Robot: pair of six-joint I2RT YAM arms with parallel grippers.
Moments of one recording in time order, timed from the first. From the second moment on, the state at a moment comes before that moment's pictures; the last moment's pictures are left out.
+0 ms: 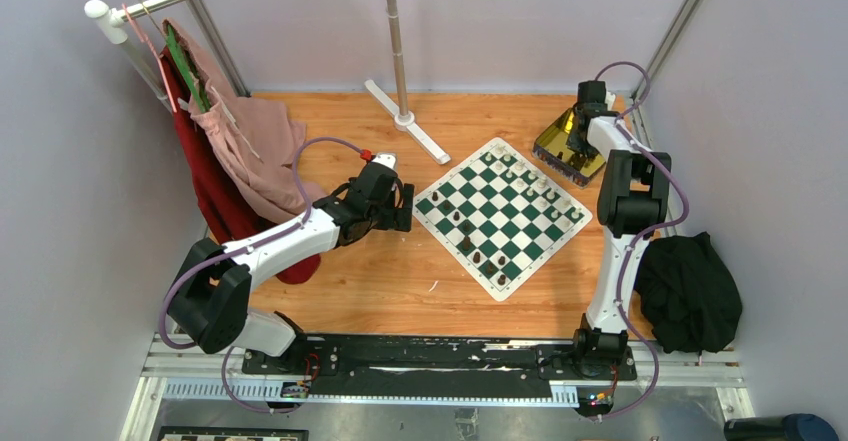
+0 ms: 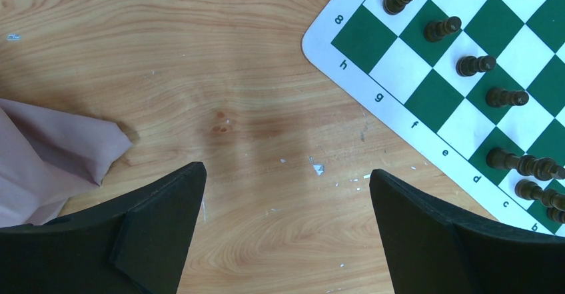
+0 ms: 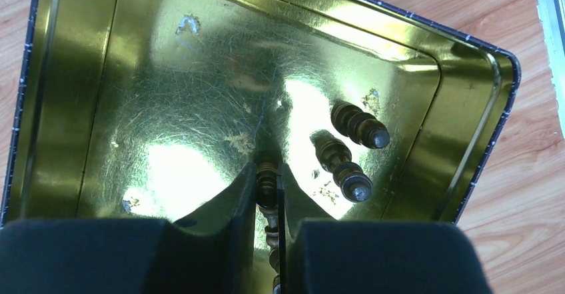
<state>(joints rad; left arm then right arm) -0.64 1.41 0.86 -0.27 -0.25 -0.41 -0.07 2.21 1.74 -0.45 0.26 0.25</state>
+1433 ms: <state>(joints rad) -0.64 1.33 0.85 -0.29 -0.26 -0.39 -0.07 2.15 1.77 -0.41 0.21 0.25</state>
